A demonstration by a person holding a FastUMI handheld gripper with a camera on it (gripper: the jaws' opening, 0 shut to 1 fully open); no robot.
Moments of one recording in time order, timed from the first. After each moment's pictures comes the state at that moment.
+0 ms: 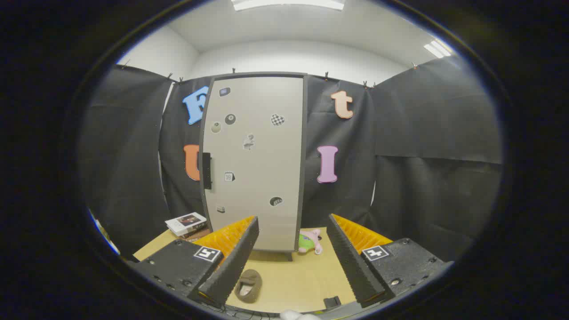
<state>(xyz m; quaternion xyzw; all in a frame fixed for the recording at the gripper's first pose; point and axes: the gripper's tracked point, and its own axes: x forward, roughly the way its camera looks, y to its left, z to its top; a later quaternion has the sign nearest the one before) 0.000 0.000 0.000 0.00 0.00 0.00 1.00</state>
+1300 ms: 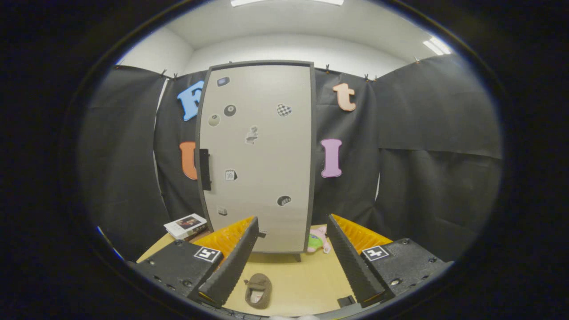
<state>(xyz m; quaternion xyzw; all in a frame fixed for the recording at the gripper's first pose) 0.066 0.054 -0.006 0.01 0.03 0.00 1.00</state>
